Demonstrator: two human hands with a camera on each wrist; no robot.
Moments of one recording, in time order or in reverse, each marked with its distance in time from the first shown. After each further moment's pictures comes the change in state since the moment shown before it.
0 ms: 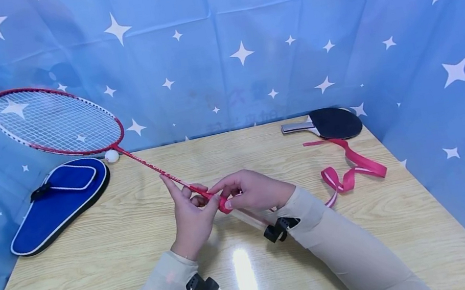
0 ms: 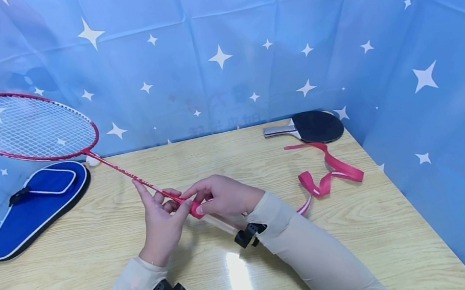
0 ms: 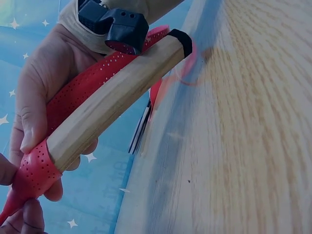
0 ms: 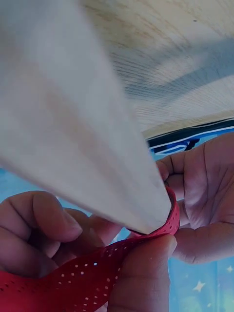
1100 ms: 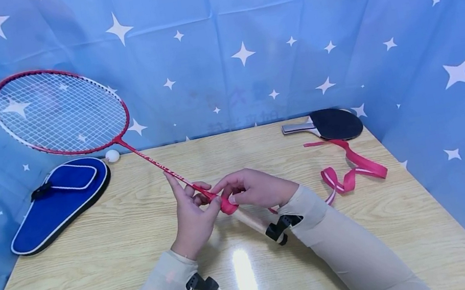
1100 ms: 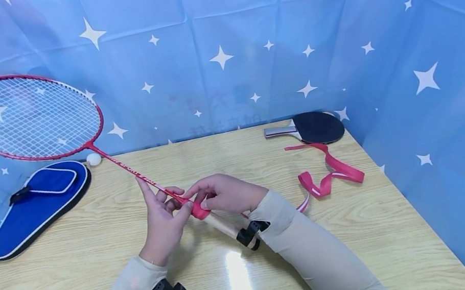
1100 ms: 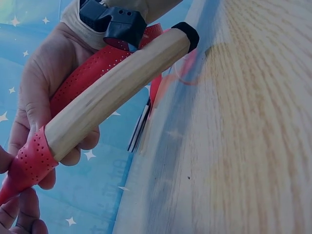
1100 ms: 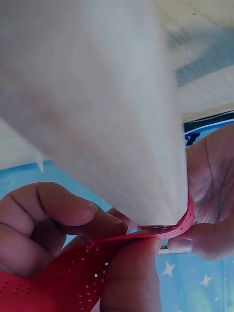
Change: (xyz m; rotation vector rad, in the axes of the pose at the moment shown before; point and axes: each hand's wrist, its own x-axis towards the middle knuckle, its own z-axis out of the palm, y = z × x) left_hand 0.000 0.001 0.000 -0.029 -0.066 0.052; right_hand -0.001 0.005 -0.004 0.100 -0.028 0.003
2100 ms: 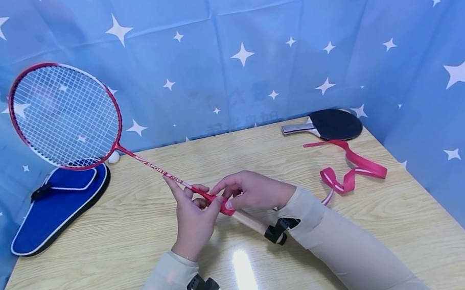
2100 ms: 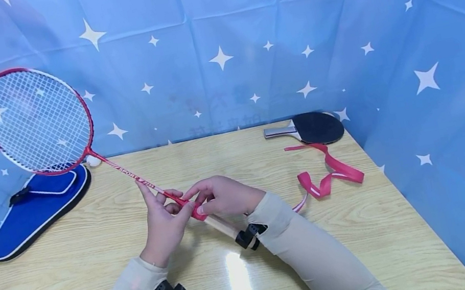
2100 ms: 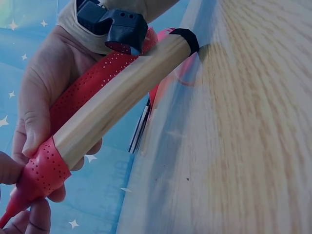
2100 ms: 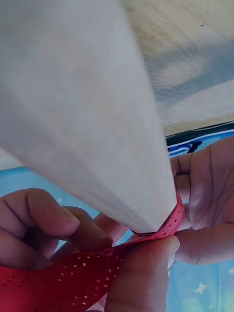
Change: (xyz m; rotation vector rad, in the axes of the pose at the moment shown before) left_hand 0.000 -0.001 0.001 0.075 0.036 -0.067; right_hand 0.001 -0.002 0.006 -0.075 0.025 0.036
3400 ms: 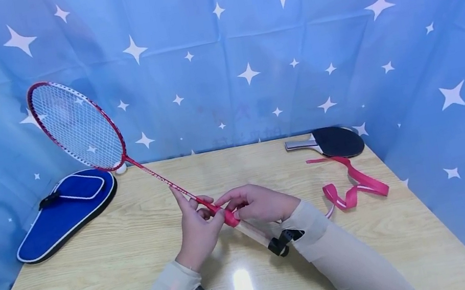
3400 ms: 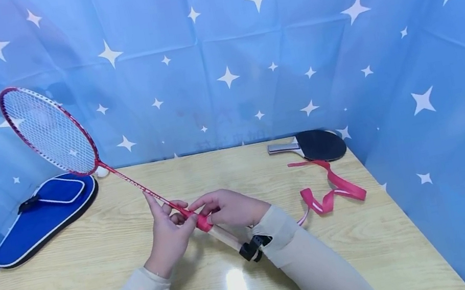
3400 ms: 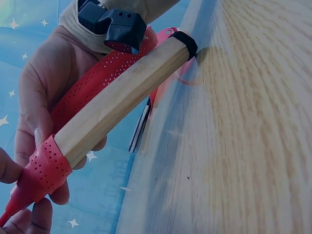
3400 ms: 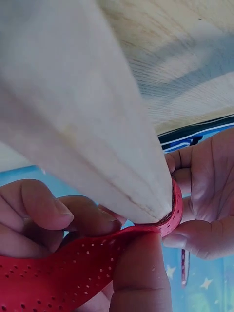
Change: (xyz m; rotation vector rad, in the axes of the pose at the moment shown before) left_hand 0.000 0.001 0.001 -0.031 0.008 -0.011; right_hand -0.003 -0.002 -0.003 0.110 -0.042 0.044
